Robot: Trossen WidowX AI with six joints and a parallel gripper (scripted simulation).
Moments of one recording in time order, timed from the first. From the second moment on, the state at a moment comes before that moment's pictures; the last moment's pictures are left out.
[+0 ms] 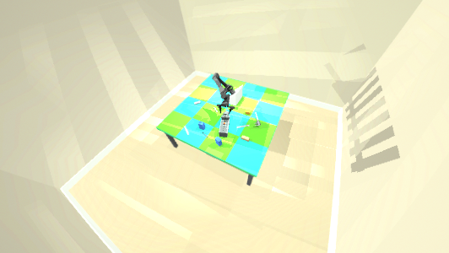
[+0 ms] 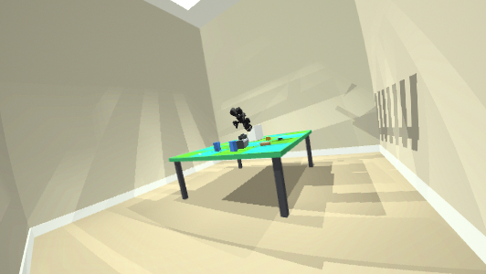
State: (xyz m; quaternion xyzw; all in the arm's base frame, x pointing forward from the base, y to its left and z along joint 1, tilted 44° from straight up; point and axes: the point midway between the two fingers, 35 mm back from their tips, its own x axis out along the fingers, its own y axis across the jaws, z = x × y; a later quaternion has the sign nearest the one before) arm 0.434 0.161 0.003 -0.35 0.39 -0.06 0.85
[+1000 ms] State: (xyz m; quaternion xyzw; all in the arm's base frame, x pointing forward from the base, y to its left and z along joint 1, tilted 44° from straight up) arm 0.324 0.113 0.050 -0.40 0.40 0.02 0.82
